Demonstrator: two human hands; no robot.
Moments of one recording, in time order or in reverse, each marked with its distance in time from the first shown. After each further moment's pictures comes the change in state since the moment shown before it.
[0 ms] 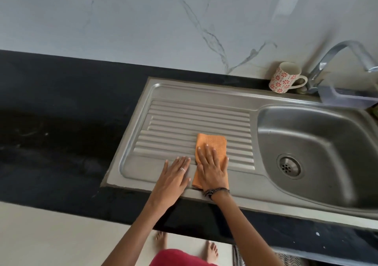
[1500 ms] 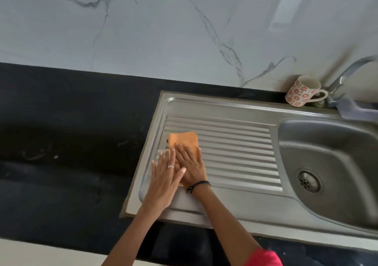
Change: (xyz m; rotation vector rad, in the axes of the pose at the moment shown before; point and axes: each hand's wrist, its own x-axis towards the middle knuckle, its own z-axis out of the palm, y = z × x) left_hand 0.025 -0.088 -0.043 -0.228 0.101 -0.188; right_hand 0.093 -0.113 0.008 -0.121 0.026 -0.235
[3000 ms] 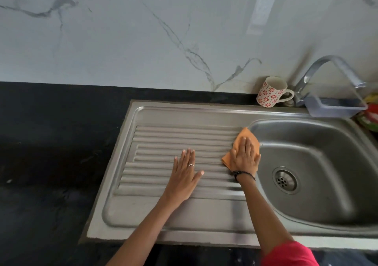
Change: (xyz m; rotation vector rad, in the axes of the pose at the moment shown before) left_hand 0.070 0.098 0.065 0.185 -0.197 0.181; right_hand -0.035 0.220 -0.026 0.187 0.188 0.789
